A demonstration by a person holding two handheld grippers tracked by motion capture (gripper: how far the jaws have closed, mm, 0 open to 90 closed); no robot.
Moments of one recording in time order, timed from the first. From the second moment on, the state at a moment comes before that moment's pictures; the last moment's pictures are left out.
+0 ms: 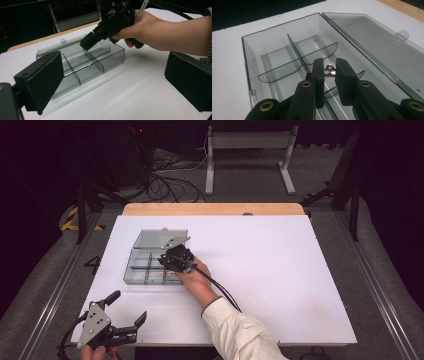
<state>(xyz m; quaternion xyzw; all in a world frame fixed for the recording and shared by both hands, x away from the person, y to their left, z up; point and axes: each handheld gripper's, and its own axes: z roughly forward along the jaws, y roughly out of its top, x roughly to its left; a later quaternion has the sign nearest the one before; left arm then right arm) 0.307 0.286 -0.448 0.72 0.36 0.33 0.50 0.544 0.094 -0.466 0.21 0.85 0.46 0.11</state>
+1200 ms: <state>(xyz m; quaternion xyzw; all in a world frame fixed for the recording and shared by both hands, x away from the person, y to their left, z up) 0.307 0.286 -0.447 0.72 0.36 0.33 0.50 0.531 0.060 -0.416 0.23 0.83 0.50 0.12</state>
